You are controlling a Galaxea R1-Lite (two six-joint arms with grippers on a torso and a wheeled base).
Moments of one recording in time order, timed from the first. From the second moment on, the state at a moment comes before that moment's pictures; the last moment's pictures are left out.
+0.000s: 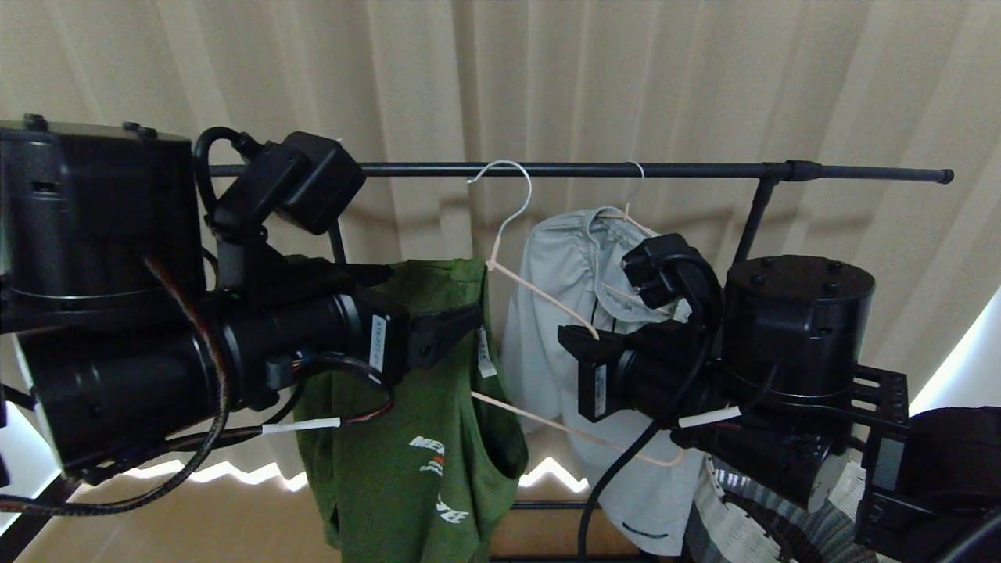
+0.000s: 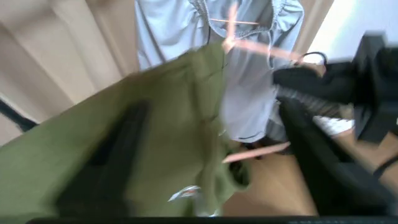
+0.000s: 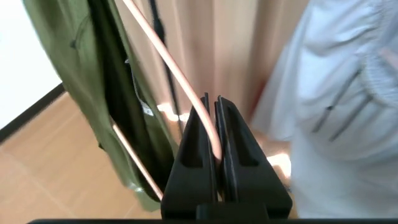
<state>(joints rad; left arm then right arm) -0.70 1.43 -0.91 -0.27 0.11 0.07 0.82 1.71 -0.80 -0.66 -0.27 0.18</state>
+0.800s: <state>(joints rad) -0.45 1.37 -0.71 -0.47 -0.19 0.65 0.78 1.51 -0.64 -0.67 -0.12 0.01</state>
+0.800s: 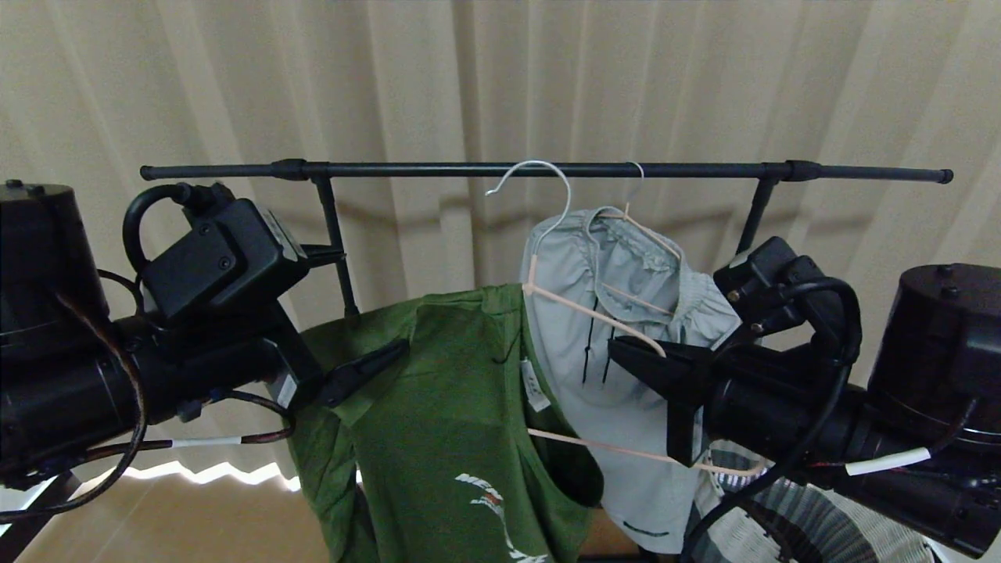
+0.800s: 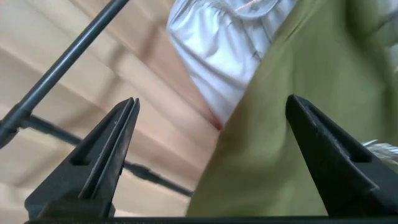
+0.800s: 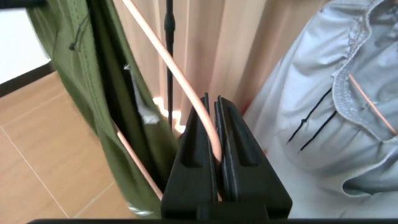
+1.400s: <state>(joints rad) -0.48 1.44 -0.72 -0.59 -0.20 0.66 0.78 1.51 -0.61 -0.73 -0.07 -0.02</state>
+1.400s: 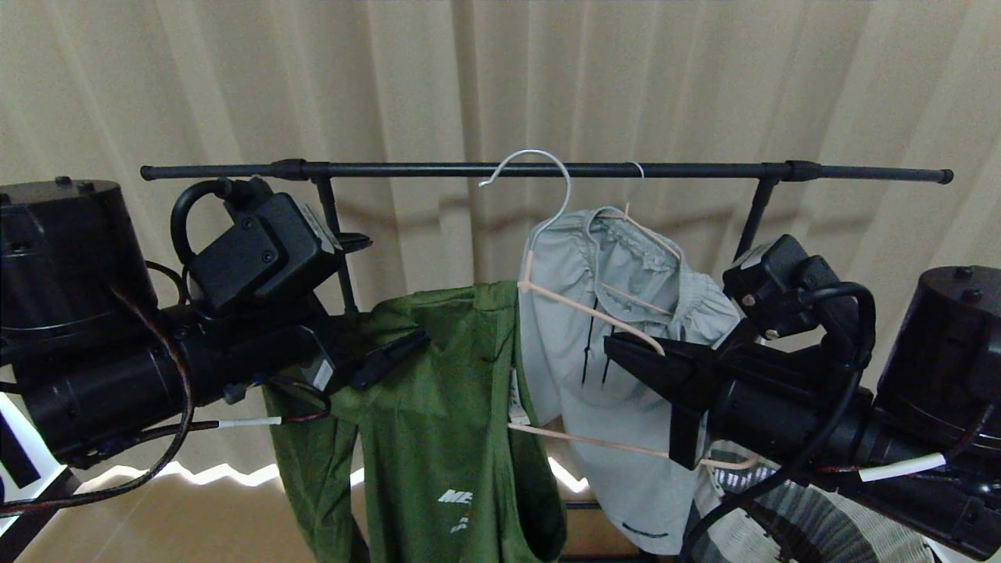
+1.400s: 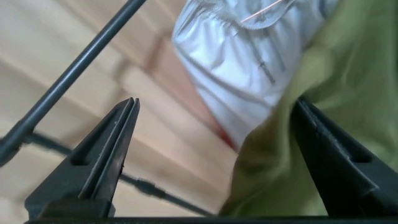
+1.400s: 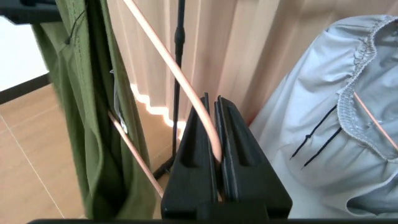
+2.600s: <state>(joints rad) -0.50 1.46 -0.72 -0.59 -0.20 0.66 0.79 1.53 -0.60 -0.76 -0.07 -0.02</state>
